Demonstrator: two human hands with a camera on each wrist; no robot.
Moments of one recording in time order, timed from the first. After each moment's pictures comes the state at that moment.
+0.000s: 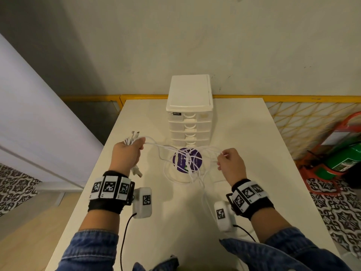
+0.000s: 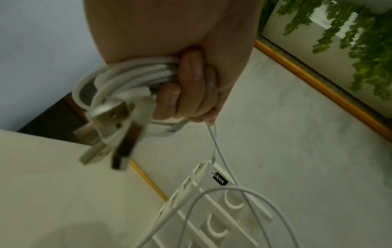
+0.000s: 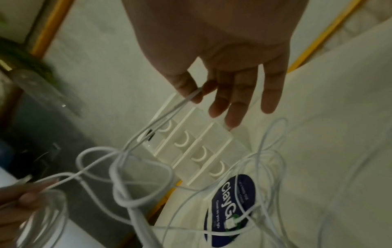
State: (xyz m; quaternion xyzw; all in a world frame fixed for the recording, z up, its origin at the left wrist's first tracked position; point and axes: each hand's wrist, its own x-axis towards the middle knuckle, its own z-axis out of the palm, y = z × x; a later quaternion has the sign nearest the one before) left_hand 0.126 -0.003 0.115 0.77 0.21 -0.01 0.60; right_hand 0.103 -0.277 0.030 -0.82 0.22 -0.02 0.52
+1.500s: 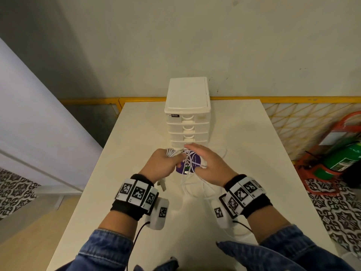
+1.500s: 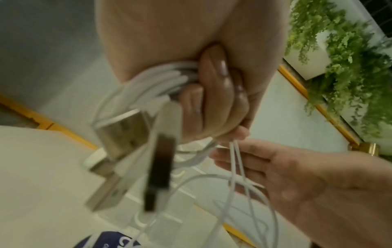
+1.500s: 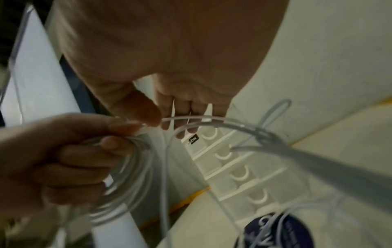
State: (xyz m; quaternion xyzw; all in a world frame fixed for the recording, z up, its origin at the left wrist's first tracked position) left_hand 0.105 -0.069 0.110 0.83 0.01 -0.16 0.54; right_hand 0.093 -0.246 0.076 -0.86 -0.16 0.05 0.48
